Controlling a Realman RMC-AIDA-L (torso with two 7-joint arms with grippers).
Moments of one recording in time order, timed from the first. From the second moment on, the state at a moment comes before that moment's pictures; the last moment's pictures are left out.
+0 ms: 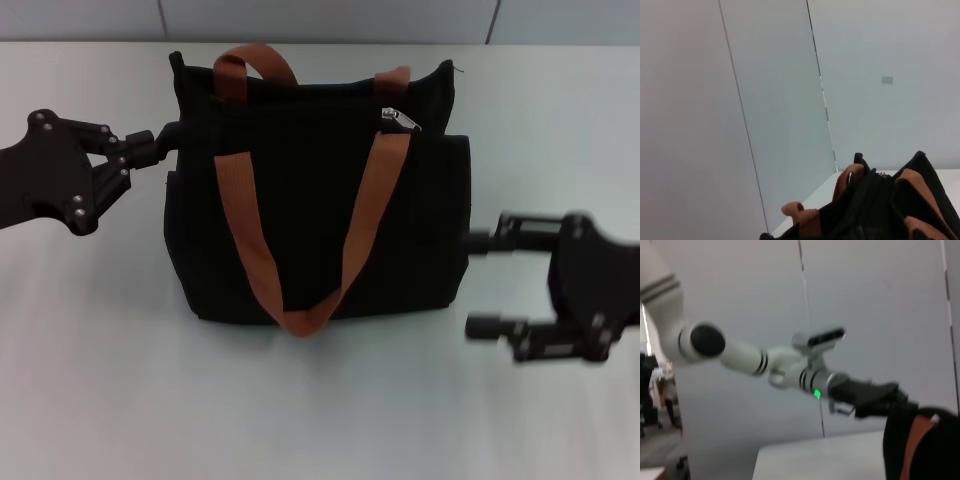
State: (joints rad) left arm -0.42 -2.02 0.51 0.72 1.89 1.75 -0.96; right arm 0.45 2.05 -0.78 -0.66 -1.85 -1.96 1.14
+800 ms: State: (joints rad) left arm -0.43 -2.01 0.51 0.72 1.89 1.74 -1.08; right arm 0.42 2.08 -0.79 -0.53 -1.93 -1.82 0.90
